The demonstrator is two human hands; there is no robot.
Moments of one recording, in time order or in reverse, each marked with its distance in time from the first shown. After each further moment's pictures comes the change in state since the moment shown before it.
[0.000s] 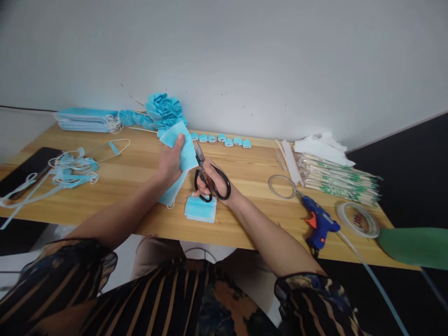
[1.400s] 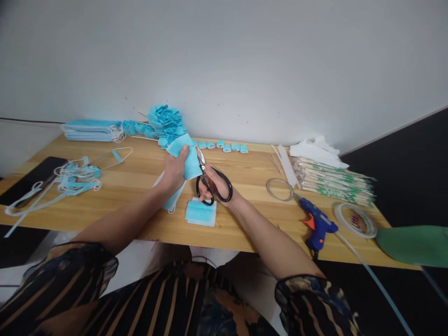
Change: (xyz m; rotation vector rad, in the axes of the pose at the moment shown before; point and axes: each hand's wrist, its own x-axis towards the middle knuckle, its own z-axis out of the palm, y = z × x) left_hand -0.004 -0.007 -0.001 0.096 -0.037 0.027; right_hand 0.001 -0.007 0.000 -0.014 0.025 0.025
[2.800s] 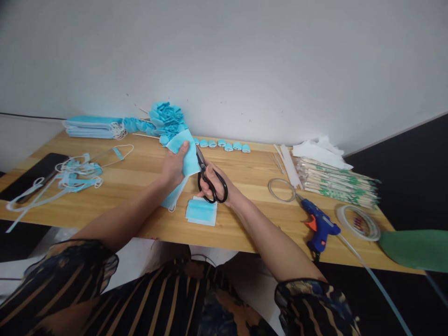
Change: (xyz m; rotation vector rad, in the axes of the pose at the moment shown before) left_hand 0.006 0.004 -0.001 -0.085 0.013 -0.082; right_hand 0.000 0.006 -0.005 -0.109 0.004 -0.081
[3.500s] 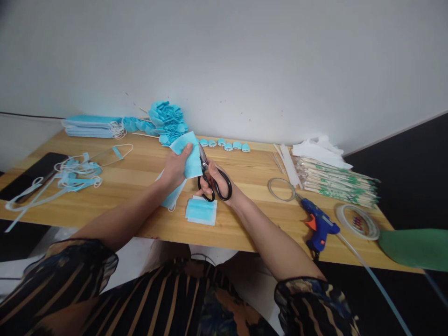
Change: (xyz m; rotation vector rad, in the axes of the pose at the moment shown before) left_hand -0.002 -0.005 -0.003 0.098 -0.064 -0.004; right_hand 0.001 -0.001 -0.003 0.092 -0.020 0.042
